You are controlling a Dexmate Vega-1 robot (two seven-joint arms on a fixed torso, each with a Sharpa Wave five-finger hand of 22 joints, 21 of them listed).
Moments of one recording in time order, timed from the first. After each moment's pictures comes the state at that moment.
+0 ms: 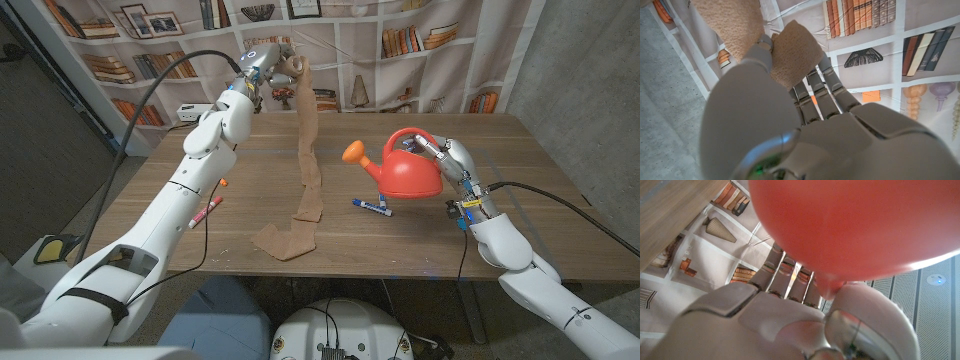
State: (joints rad) left arm 0.62 0.44 0.31 -1.69 0.85 0.06 0.08; left_hand 1.26 -0.01 0.36 -0.15 0.19 0.61 -0.08 0.72 0.56 0.68 -0.13 0.61 0.61 0.74 -0.10 0.49 0.65 0.46 -0.04 0.93 0.48; right arm -1.22 -0.70 -0.28 -1.66 0.20 0.82 -0.18; right_hand 0.59 0.16 0.55 0.00 0.18 0.87 -0.15 0.23 0.54 0.81 -0.14 0.67 0.68 0.83 -0.10 0.53 1.15 0.42 -0.04 1.02 0.19
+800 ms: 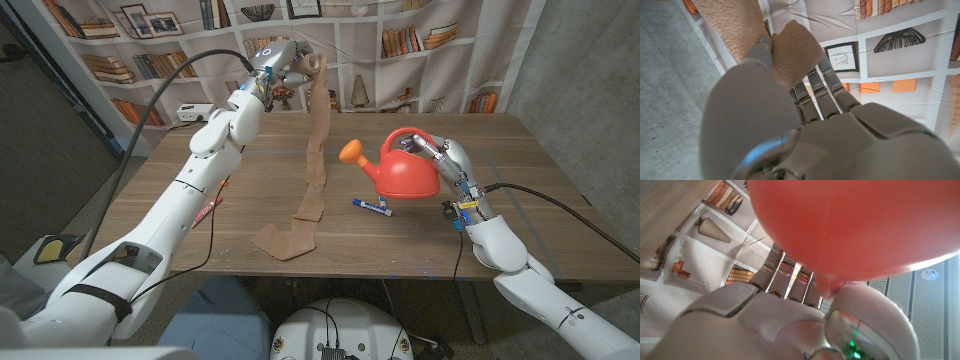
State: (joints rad) left arm 0.61 0.43 0.34 -1.68 0.85 -0.05 0.12; left_hand 1.26 -0.01 0.36 -0.15 0.19 0.61 -0.08 0.72 0.56 0.68 -0.13 0.61 0.60 0.74 -0.10 0.48 0.65 0.45 -0.04 0.96 0.46; right arm -1.20 -0.69 -0.31 -1.65 0.20 0.85 -0.19; right_hand 0.60 0.17 0.55 -0.01 0.18 0.87 -0.14 0.23 0.54 0.81 -0.14 0.68 0.68 0.83 -0.10 0.53 1.15 0.42 -0.04 1.03 0.19
